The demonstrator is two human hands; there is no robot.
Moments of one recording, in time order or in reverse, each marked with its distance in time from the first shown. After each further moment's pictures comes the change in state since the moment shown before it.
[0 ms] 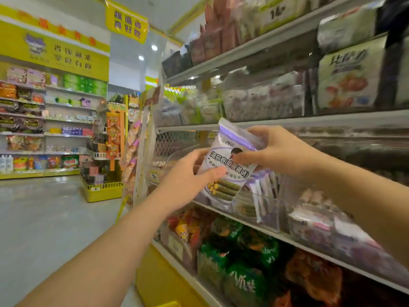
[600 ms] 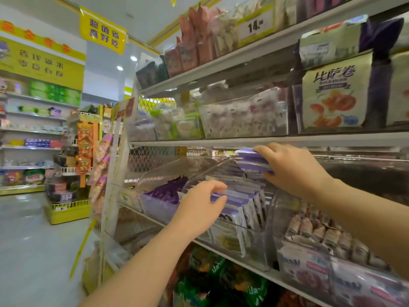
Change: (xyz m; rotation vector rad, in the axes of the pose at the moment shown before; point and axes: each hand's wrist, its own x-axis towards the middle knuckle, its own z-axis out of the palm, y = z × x) left_hand 0.085 -0.048 0.078 0.265 -0.036 0.061; right_hand 0.054 0.103 -0.065 -1.307 0.264 -0.161
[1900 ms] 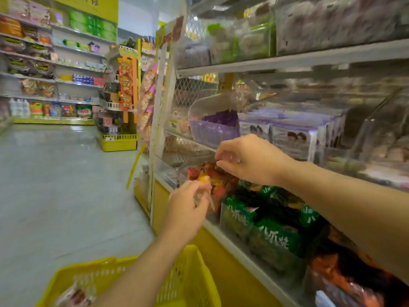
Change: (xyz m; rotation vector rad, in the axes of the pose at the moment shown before) left_hand -0.188 -0.120 -0.001 0.027 0.306 -0.246; right_hand -0.027 -0.214 0.022 0.685 -0.282 -0.320
